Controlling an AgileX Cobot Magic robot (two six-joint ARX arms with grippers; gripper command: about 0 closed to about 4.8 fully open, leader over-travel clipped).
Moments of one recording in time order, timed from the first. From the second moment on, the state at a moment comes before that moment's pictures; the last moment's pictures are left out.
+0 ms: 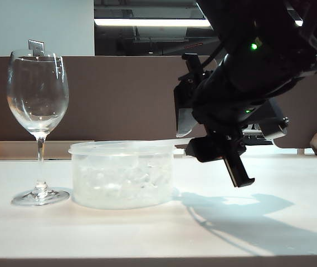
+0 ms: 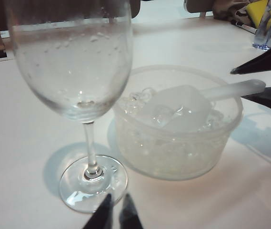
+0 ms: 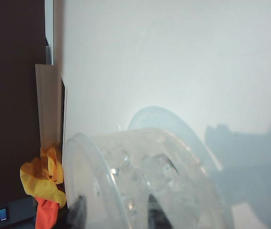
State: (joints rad) left arm -0.52 0.00 0.01 -0.16 0.00 0.01; right arm 0.85 1.54 0.62 0.44 0.42 1.70
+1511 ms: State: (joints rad) left arm -0.52 0.01 0.01 -0.16 0.00 0.01; right arm 0.88 1.54 0.63 0.48 0.45 1.72
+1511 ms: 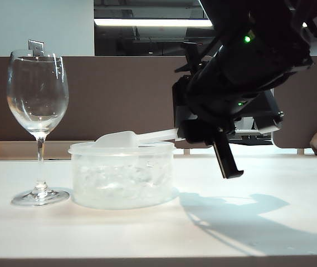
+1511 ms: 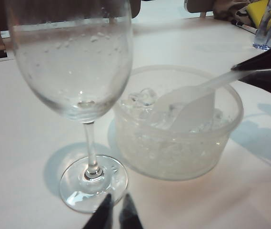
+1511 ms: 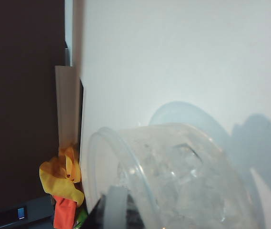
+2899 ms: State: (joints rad) left arm -0.52 0.00 0.01 -0.16 0.00 0.01; right arm 0.81 1.40 0.62 0.53 0.44 1.68
